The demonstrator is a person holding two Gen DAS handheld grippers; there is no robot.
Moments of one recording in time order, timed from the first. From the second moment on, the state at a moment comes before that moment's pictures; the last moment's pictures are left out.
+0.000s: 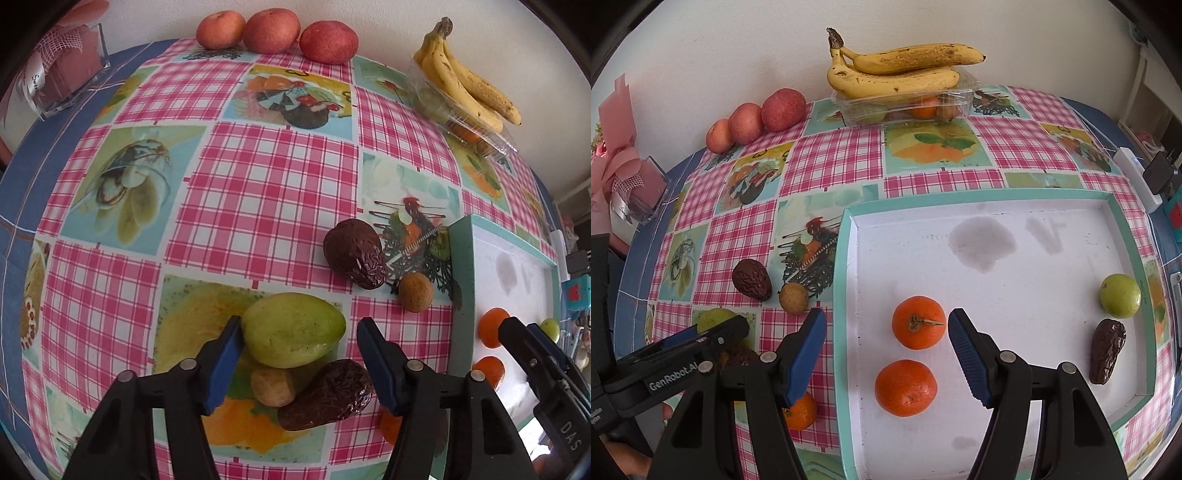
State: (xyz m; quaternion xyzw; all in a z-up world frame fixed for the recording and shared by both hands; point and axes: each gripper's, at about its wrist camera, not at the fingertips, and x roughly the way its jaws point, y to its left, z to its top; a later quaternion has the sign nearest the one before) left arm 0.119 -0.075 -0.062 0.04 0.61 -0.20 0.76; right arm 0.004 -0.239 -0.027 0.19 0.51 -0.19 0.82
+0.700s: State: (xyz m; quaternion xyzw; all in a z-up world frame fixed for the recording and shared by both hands) left arm 0.143 -0.030 -0.056 -0.01 0.61 -0.16 0.78; right arm 0.004 -0.243 -0.032 0.20 0.51 -0.19 0.81
